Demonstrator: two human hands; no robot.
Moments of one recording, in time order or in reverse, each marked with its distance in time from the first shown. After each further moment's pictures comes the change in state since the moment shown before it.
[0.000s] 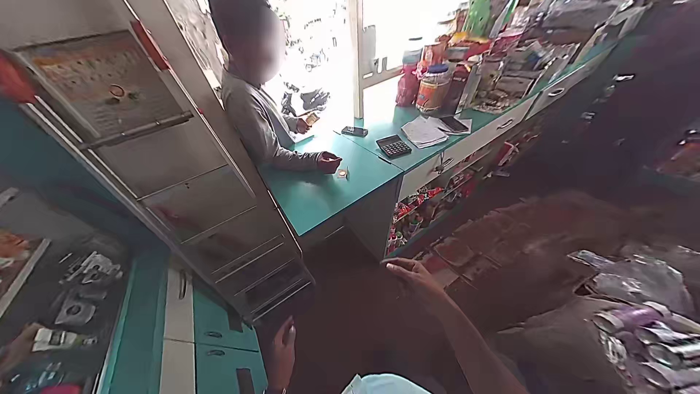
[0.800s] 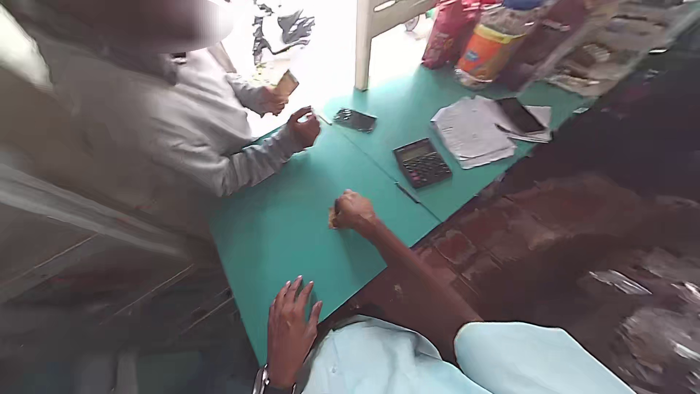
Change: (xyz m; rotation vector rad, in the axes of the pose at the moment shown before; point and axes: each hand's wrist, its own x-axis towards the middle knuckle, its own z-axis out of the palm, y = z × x) left_hand 0.321 0.236 0.121 0.706 -0.093 0.450; right_hand 0.507 -0.084 -0.040 -1.367 -0.117 0.242
